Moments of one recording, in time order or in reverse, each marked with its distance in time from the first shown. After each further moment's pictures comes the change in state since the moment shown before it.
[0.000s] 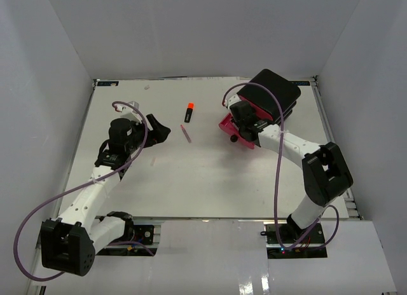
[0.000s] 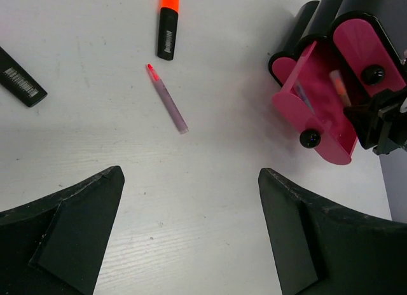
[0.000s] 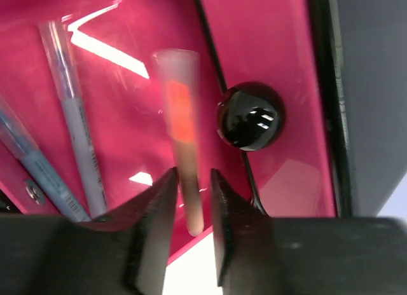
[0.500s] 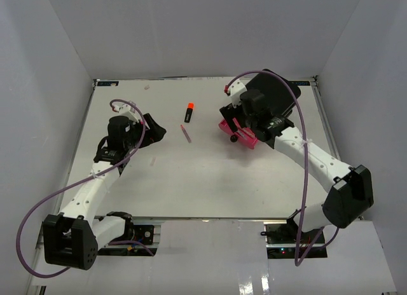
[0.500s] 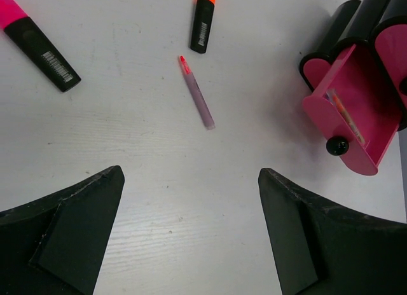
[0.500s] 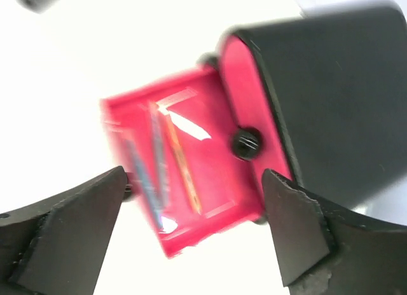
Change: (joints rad) left arm 0.045 0.055 0.035 -0.081 -0.016 0.007; right arm 0.018 -0.192 0.086 -0.071 -0.276 0.087
